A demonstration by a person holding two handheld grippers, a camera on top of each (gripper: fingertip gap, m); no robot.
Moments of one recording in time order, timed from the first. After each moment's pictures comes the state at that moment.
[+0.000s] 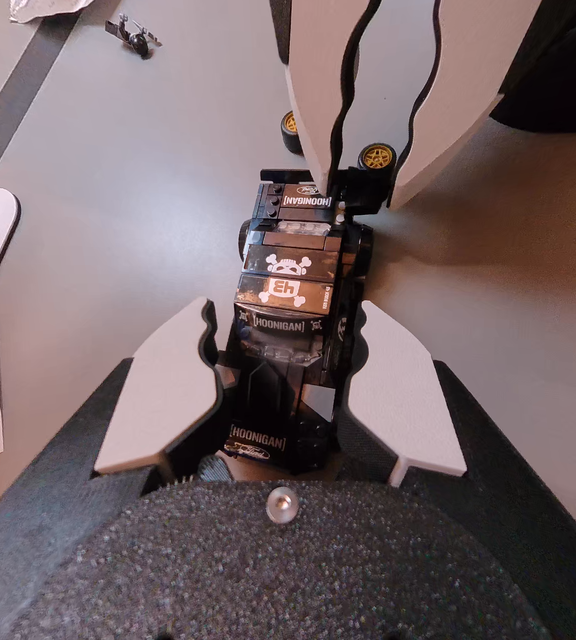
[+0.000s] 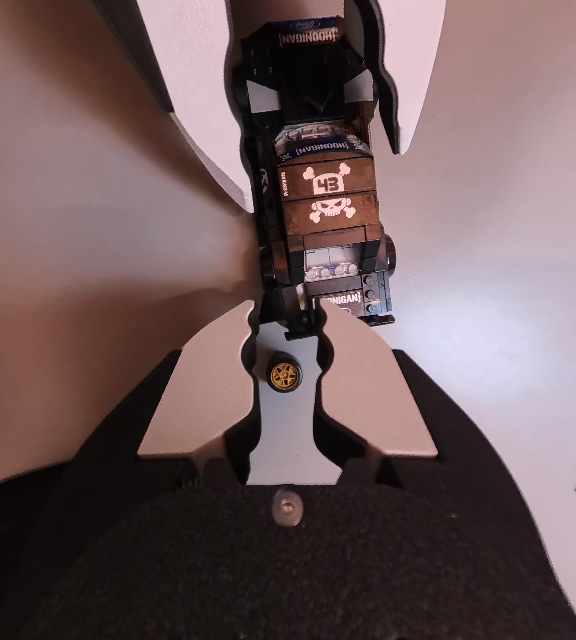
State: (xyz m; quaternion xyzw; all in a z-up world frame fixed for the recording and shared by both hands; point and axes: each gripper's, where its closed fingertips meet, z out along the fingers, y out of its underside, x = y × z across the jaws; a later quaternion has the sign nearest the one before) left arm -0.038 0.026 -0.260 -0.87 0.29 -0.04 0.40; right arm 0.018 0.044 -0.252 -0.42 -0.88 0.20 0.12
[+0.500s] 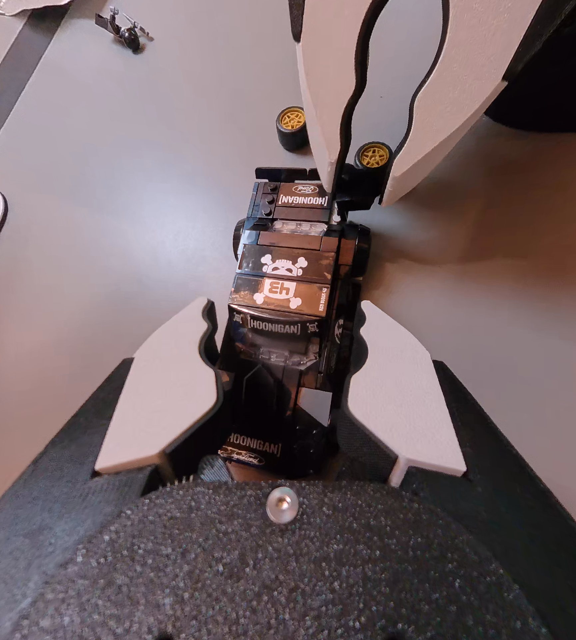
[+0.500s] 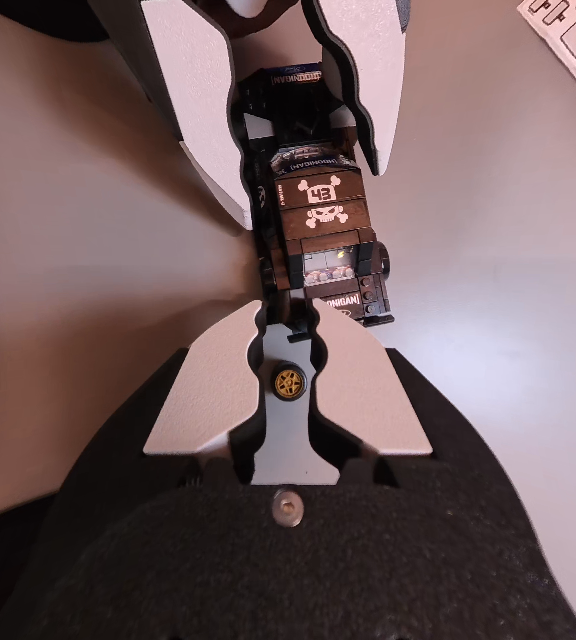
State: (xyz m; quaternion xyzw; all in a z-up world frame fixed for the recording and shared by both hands) left arm -0.035 0.026 -0.263 -0.87 0.29 -0.05 0.40; right arm 0.017 0.042 -0.249 -0.43 -0.85 0.25 0.15
